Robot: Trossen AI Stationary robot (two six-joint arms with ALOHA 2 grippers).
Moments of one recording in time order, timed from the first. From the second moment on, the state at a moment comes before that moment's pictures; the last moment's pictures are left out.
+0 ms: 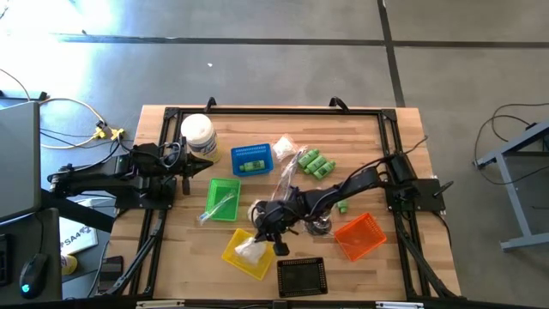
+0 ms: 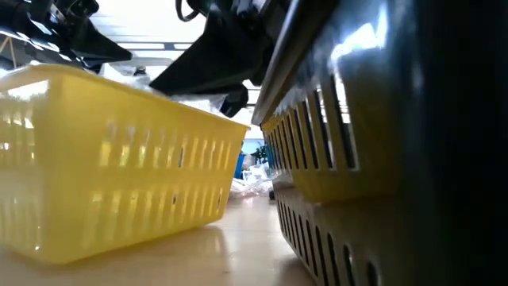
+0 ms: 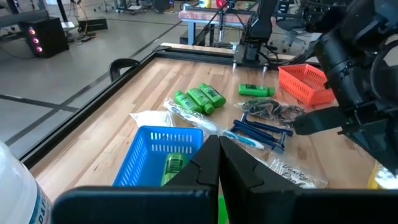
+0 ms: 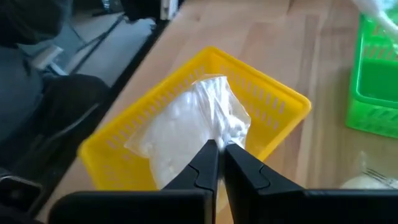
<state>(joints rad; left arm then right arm) 0.12 0.21 0.38 -0.33 -0.10 -0.06 0.25 2.06 1.34 0.14 -0.24 0.11</state>
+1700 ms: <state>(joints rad) 0.12 0.21 0.38 -0.36 -0.17 -0.05 -0.15 1.39 0.87 0.06 -0.64 -0.21</state>
